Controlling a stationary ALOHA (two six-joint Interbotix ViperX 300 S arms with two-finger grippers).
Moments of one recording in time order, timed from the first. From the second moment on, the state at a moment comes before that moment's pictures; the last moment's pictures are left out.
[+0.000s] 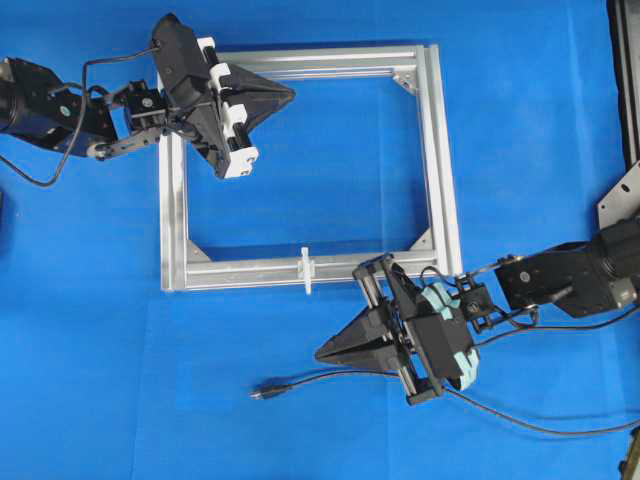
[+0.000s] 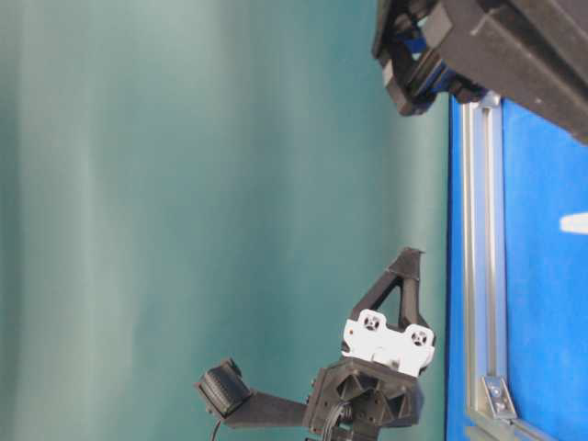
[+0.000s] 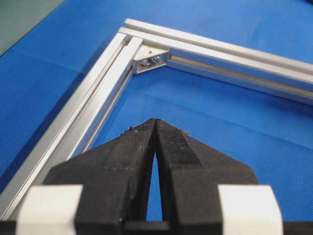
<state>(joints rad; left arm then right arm) 0.28 0.16 0.84 -0.11 -0.78 0.00 0.28 0.17 0.83 -0.11 -0.78 0.00</state>
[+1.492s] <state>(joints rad) 0.28 0.13 0.85 -0.09 -0.73 -0.01 0.33 0.14 0.80 -0.06 -0.58 0.12</state>
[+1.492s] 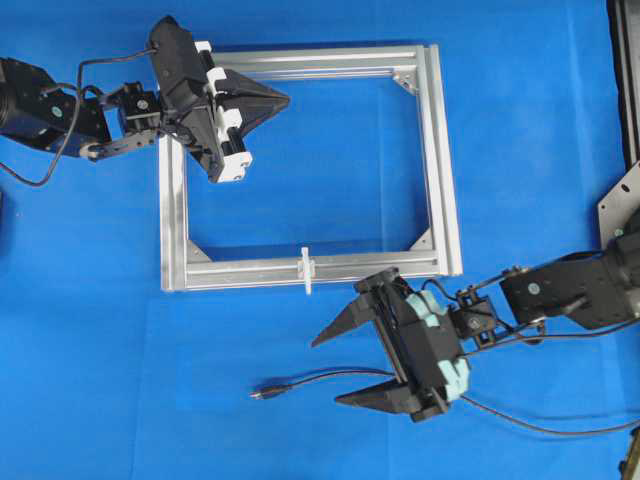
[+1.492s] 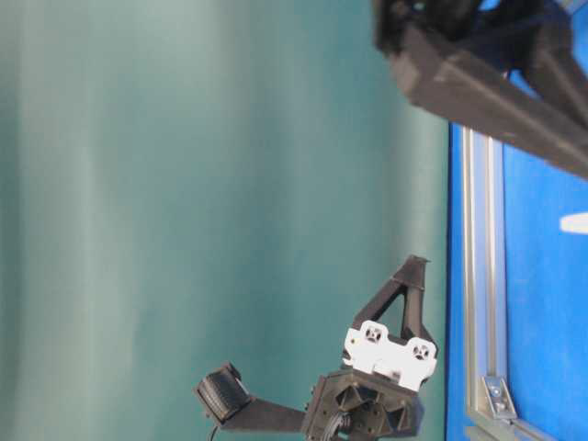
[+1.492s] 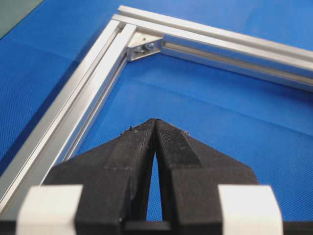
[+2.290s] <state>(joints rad) 0.28 0.13 0.85 -0.09 -0.73 -0.01 0.34 0.38 0.68 0.02 -0.58 0.12</state>
